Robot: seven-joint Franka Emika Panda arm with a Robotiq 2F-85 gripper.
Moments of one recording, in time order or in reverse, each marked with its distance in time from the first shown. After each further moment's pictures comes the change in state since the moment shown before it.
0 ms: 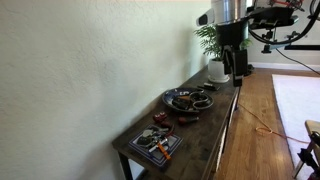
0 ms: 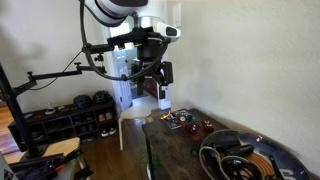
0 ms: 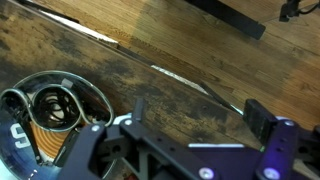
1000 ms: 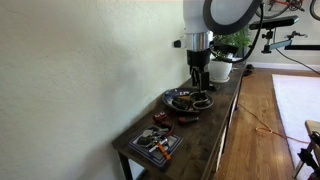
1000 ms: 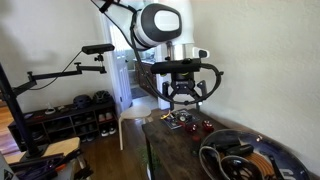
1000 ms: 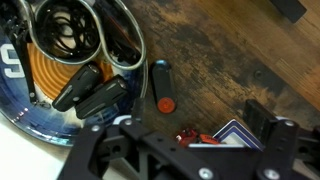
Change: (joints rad) arm -0.051 0.339 -0.018 0.172 0.001 0.303 -0.248
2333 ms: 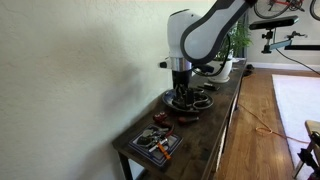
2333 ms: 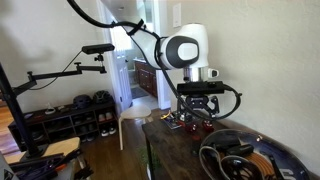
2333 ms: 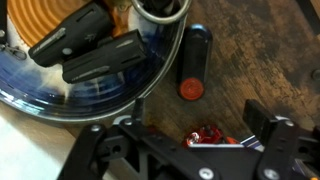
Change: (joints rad) arm -0.044 0.282 0.044 0.191 -0.001 0.111 -0.219
